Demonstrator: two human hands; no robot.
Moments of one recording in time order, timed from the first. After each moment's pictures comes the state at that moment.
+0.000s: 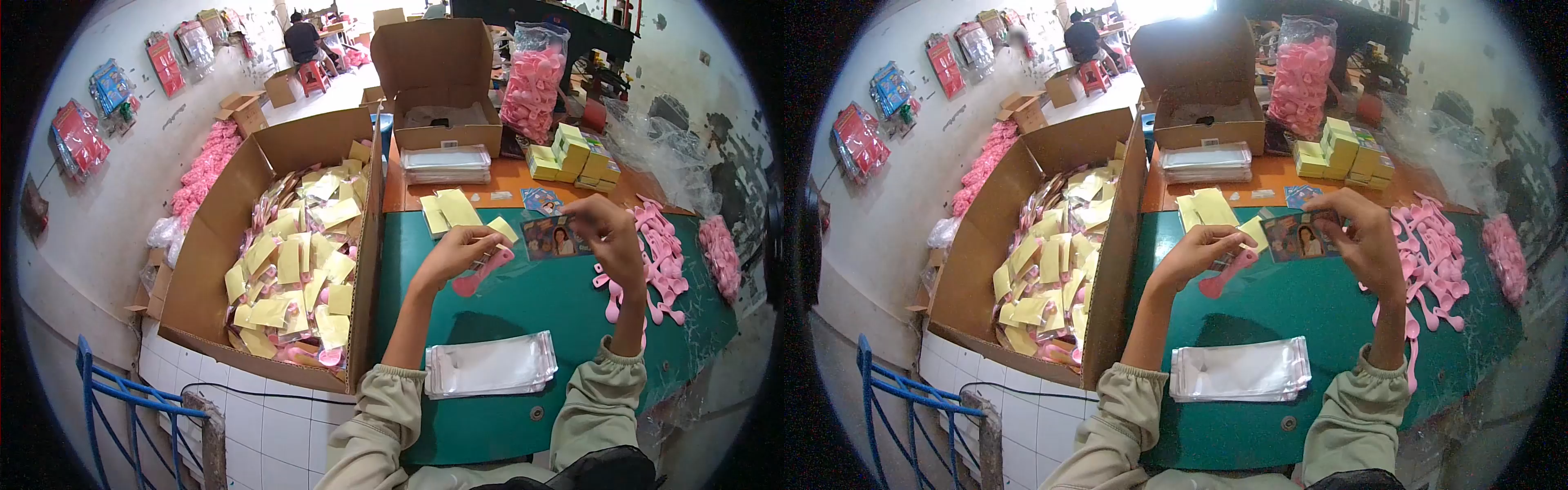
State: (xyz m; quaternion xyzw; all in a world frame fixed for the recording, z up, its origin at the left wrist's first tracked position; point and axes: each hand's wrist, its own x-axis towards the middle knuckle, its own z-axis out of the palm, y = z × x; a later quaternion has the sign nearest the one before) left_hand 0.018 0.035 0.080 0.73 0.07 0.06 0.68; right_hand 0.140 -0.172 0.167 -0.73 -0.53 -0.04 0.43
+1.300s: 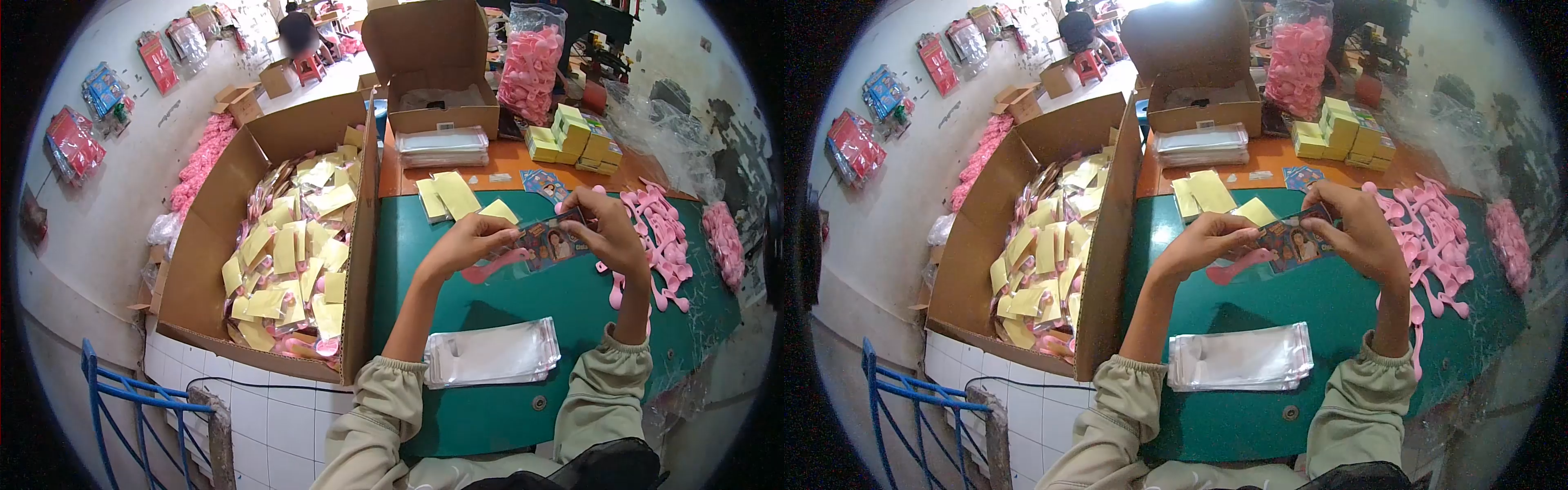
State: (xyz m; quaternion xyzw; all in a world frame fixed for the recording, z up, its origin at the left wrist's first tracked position) left_hand 0.027 0.022 0.075 0.74 0.00 0.07 0.67; right_hand 0.148 -0.173 0.159 -0.75 -0.54 0.08 0.36
